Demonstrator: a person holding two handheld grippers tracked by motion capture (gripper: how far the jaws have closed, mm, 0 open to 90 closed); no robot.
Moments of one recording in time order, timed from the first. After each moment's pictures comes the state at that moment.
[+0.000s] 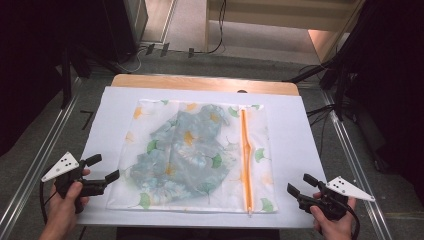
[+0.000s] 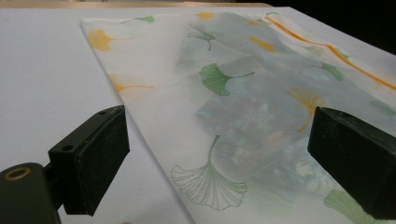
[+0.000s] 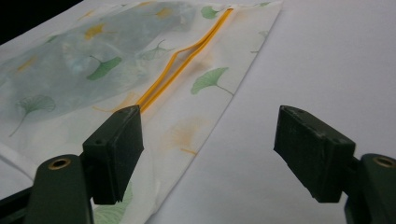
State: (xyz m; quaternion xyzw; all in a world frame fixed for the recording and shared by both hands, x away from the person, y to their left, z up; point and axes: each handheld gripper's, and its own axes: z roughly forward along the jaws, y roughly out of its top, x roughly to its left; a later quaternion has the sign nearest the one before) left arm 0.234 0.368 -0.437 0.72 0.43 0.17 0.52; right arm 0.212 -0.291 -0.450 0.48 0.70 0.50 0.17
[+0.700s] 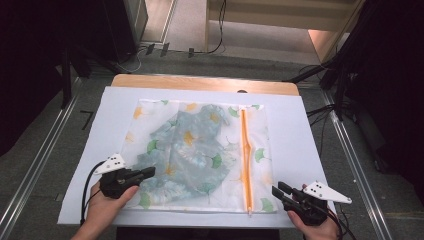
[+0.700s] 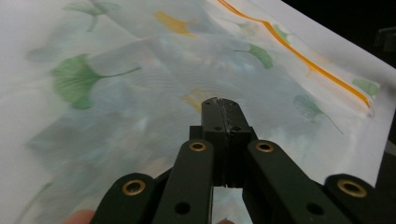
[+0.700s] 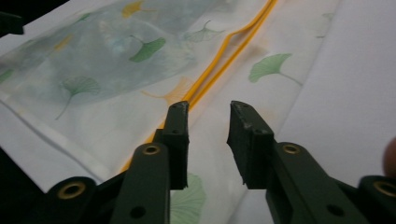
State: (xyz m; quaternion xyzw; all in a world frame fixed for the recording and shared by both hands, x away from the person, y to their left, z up) left arm 0.244 0.260 -0.437 0.77 0.40 0.08 0.48; right arm 0.199 -0.241 -0.449 0.46 0.73 0.49 0.14
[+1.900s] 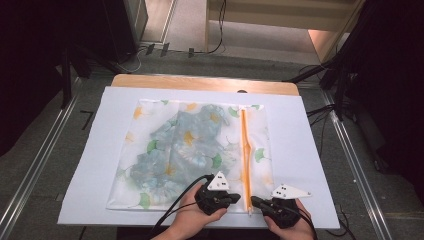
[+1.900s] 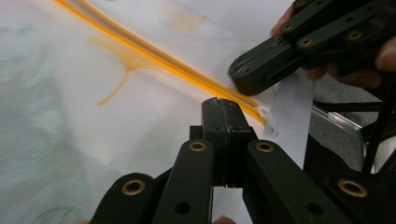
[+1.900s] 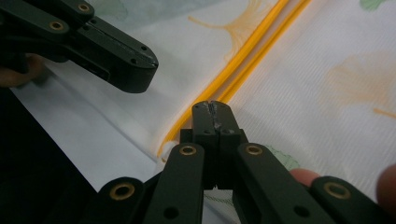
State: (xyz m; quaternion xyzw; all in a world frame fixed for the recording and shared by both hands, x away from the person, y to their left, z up) left arm 0.236 0.040 -0.470 0.86 0.26 -0.01 0.43; right arm 0.204 -0.188 -0.479 0.44 0.80 0.40 0.06
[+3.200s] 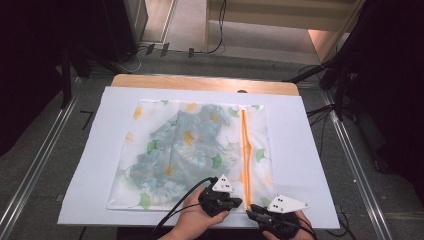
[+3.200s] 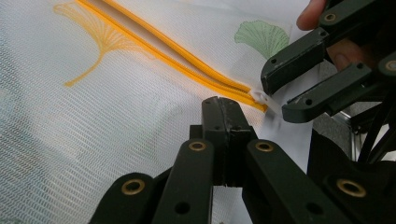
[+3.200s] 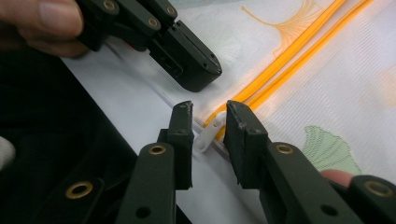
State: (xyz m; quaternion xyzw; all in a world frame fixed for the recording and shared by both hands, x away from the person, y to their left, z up) left arm 0.238 0.036 -0.483 0.87 0.27 -0.04 0.41; right arm 0.180 -0.183 -0.477 0.36 0.83 0.41 0.08
